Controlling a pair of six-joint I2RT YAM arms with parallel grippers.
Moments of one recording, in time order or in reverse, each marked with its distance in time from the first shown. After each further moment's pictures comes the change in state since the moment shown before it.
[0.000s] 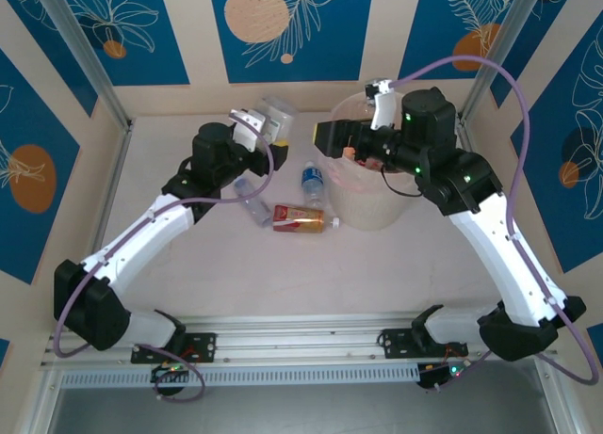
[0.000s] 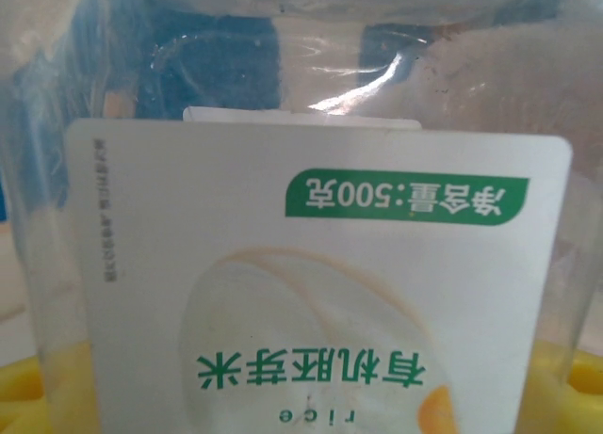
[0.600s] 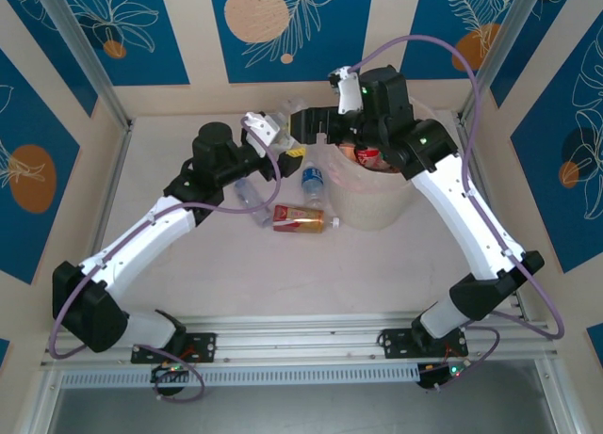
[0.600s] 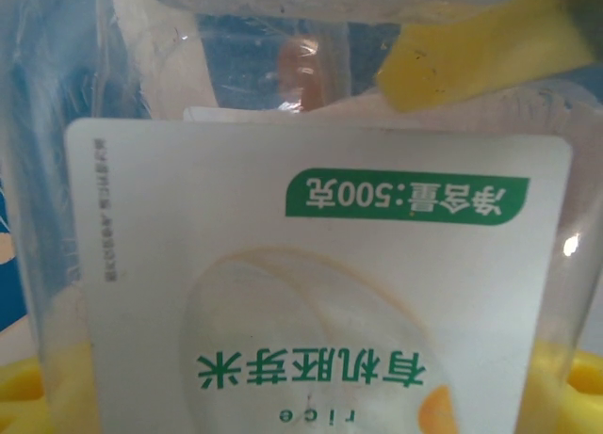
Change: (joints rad) left arm -0.046 -0.012 0.016 0.072 0.204 0.134; right arm 0.002 0.256 0.192 -0.081 -0.015 -0.050
